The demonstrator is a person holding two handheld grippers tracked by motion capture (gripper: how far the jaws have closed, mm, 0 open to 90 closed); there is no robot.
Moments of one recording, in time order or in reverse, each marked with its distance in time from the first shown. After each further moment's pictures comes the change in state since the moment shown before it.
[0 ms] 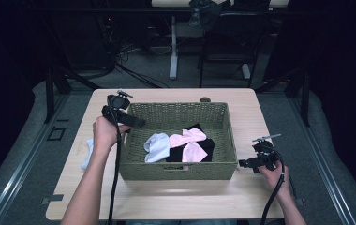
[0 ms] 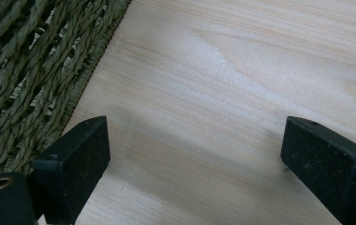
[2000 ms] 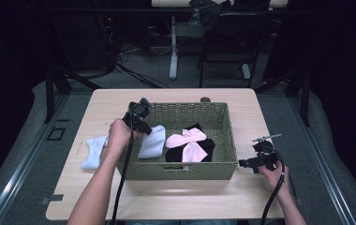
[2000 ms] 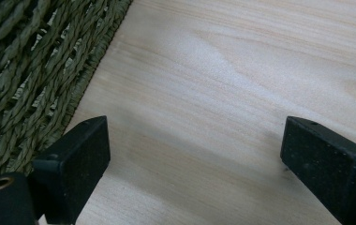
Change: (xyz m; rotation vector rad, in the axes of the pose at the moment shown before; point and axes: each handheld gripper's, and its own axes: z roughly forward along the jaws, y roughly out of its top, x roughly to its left) left arm -0.030 0.010 0.033 0.228 -0.106 0.127; right arm 0.000 0.000 -0.001 0.000 0.004 0.001
